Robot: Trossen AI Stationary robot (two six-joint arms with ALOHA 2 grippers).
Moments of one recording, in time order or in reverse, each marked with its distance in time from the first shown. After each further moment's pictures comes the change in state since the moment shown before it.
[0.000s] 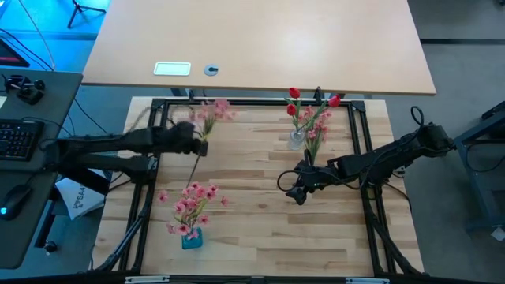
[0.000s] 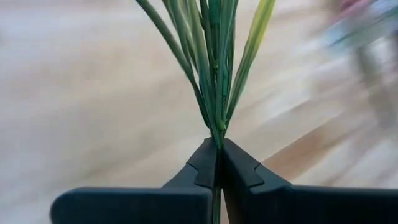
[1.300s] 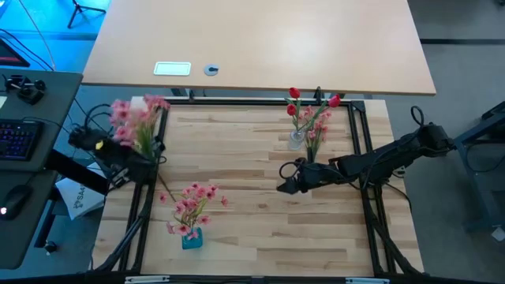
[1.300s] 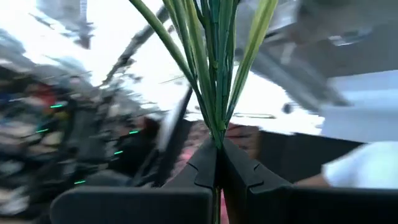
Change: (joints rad) left arm -0.769 -0.821 -0.210 0.768 0.082 0.588; right arm 0.000 0.000 0.000 0.209 0.033 0.433
